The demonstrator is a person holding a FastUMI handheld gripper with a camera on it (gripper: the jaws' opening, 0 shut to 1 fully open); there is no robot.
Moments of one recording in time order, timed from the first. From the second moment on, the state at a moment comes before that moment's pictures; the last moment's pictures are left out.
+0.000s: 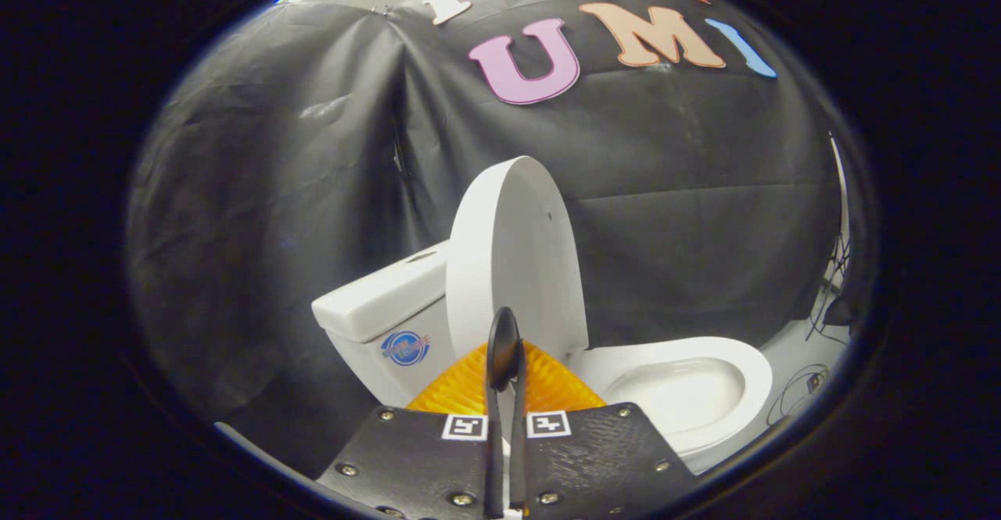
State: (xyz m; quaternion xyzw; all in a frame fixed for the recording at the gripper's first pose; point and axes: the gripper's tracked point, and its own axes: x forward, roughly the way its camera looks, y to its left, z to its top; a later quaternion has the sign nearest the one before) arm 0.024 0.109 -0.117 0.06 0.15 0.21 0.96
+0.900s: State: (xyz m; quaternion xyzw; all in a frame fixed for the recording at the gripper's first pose) arm 0.015 0.149 -0.124 0.06 0.14 0.24 0.96
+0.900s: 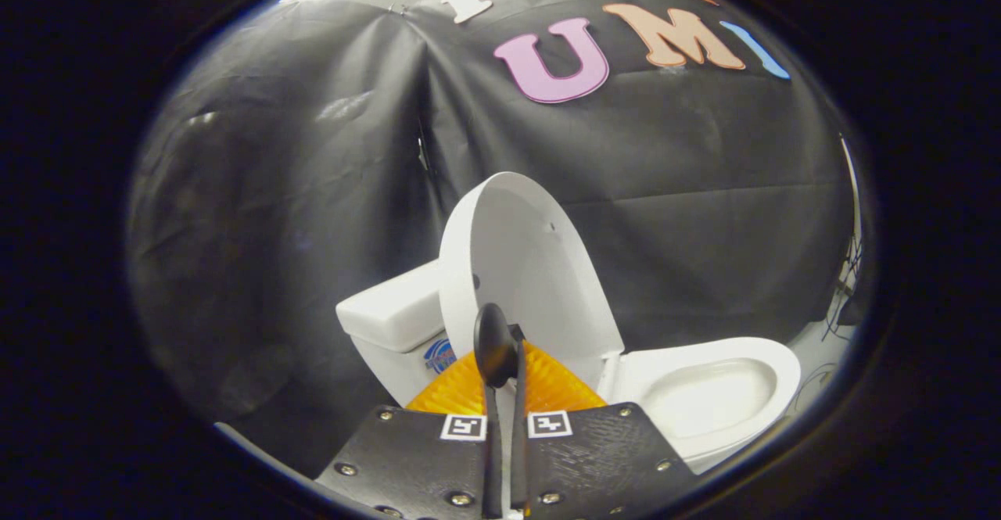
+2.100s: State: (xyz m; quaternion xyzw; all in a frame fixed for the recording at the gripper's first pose) arm 0.005 0.168 -0.129 0.06 0.17 0.27 0.95
